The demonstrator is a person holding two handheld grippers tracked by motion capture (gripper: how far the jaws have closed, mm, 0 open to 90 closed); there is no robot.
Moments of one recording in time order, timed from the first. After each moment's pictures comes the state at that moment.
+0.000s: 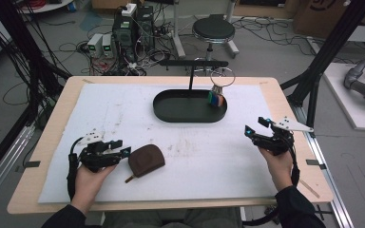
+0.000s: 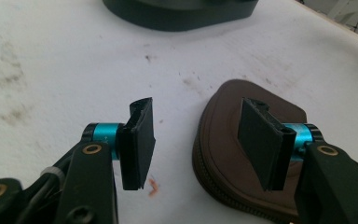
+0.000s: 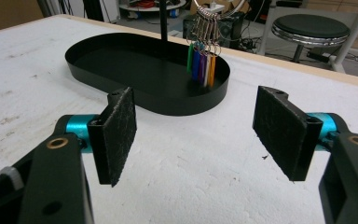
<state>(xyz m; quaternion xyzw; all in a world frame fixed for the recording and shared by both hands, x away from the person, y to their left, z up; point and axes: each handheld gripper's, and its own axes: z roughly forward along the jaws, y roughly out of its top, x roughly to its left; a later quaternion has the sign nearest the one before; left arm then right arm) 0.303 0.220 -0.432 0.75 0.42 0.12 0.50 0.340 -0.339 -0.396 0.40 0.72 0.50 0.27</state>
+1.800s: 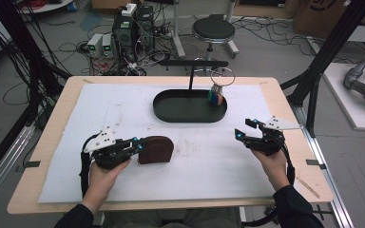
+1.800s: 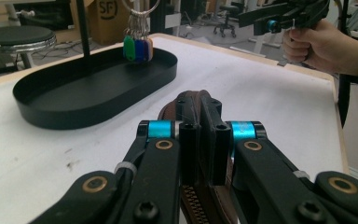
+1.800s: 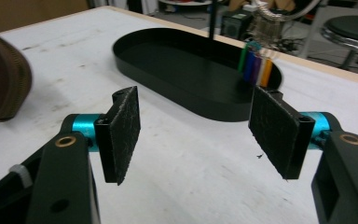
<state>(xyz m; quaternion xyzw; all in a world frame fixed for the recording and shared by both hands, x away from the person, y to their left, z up) 0.298 0.176 -0.404 0.74 0.24 0.15 0.61 0.343 -0.316 -0.394 0.34 0.76 0.51 0.22</state>
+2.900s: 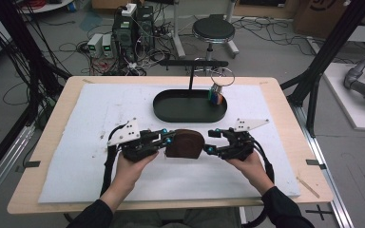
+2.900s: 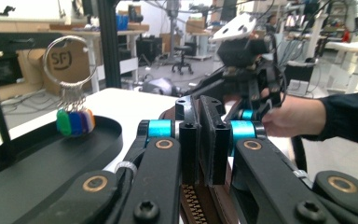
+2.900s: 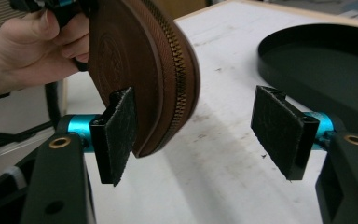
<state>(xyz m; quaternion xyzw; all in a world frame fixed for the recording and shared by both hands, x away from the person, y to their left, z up) 0.308 0.106 -0.374 0.71 0.14 0.12 0.68 0.341 -0.237 -0.394 0.22 0.80 0.56 0.02</state>
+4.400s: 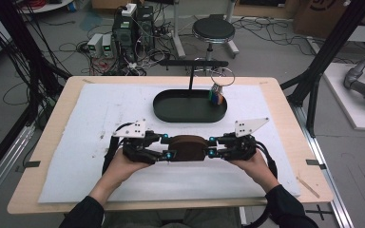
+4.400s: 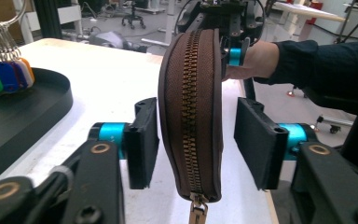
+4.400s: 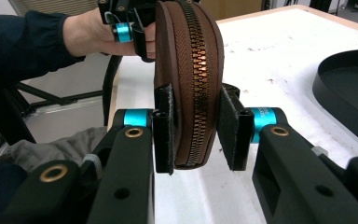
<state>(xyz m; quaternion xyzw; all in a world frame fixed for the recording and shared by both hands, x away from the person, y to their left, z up) 0.325 0.109 -0.383 0.78 0.10 0.00 0.62 0.334 -0.237 -0.379 0.11 0.82 0.56 -0.01</state>
